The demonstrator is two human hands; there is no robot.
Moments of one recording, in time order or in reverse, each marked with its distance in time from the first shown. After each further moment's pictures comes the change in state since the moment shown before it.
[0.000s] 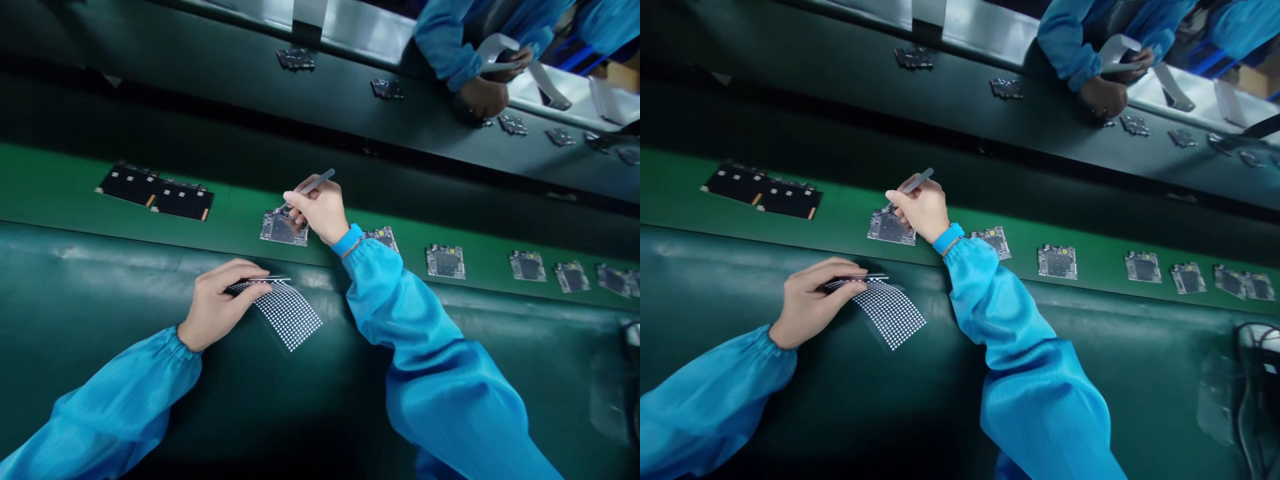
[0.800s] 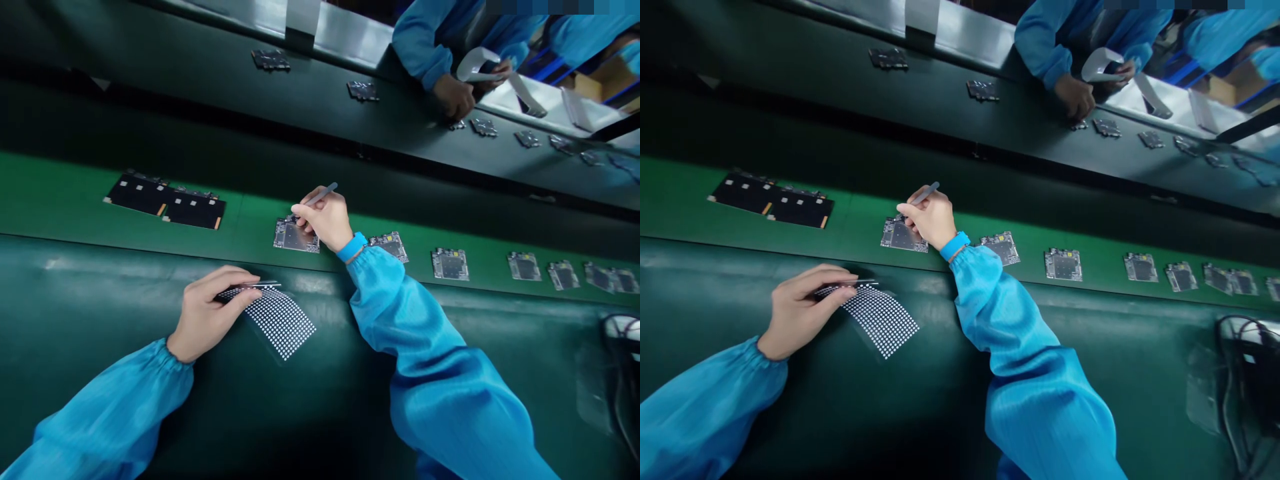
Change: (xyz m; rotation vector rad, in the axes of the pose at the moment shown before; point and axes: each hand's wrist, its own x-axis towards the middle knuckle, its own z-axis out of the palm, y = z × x) left_hand -0.007 -0.016 -0.007 -0.002 -0.006 -0.035; right_hand -0.004 0.019 -0.019 -0.079 0.046 0.021
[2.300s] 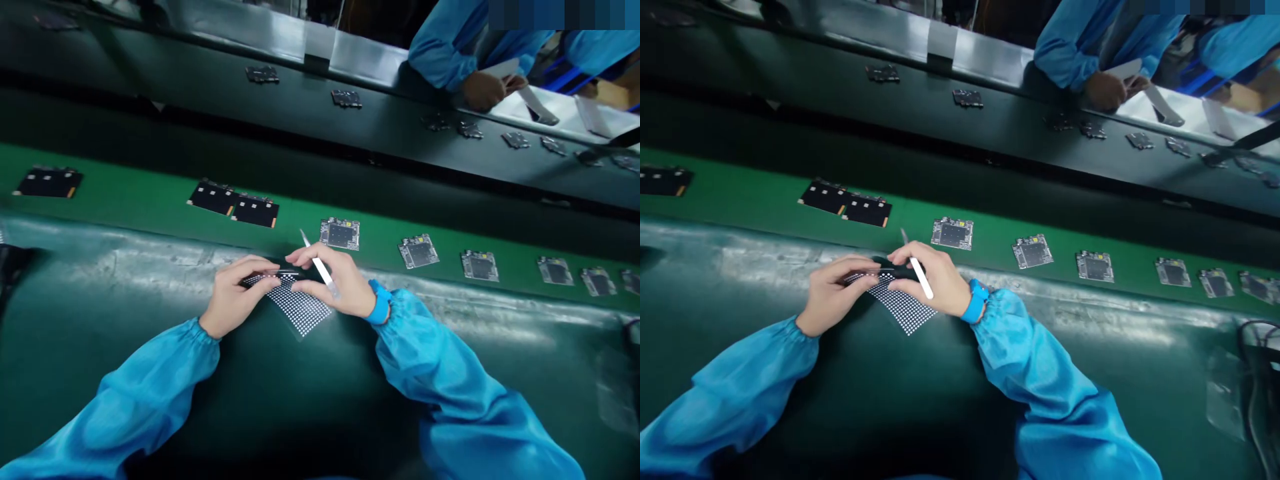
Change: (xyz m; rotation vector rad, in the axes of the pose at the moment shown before) left_hand 0.000 0.002 -0.003 -0.097 0.064 0.044; right_hand -0.118 -0.045 0.001 -0.106 -0.409 -0.456
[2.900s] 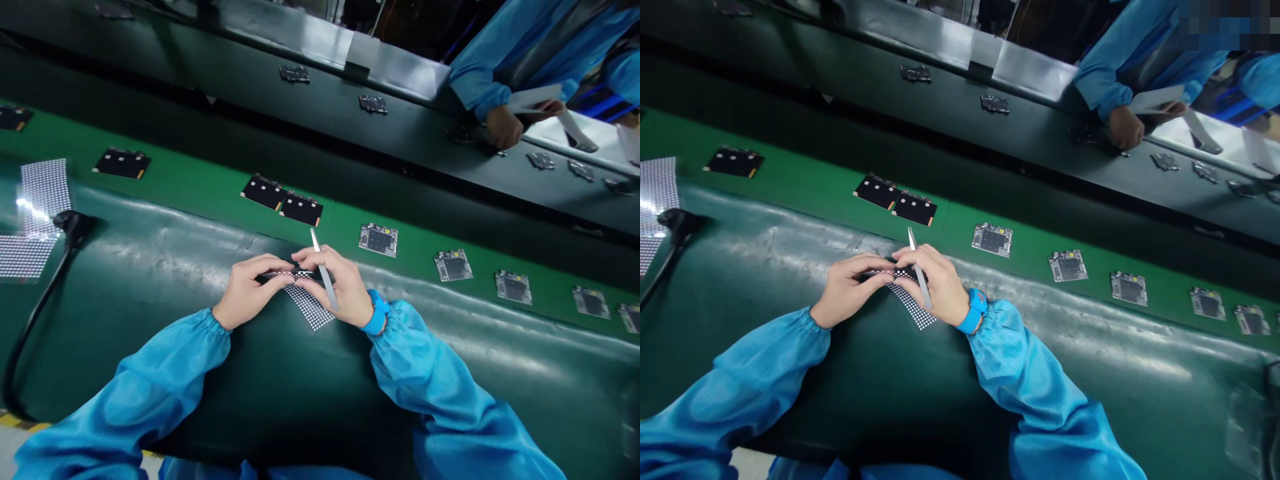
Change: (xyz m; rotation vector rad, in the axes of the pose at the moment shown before) left_hand -0.016 -0.002 -0.026 -0.059 0.022 -0.035; right_hand 0.012 -0.005 0.051 -0.116 0.064 -0.171
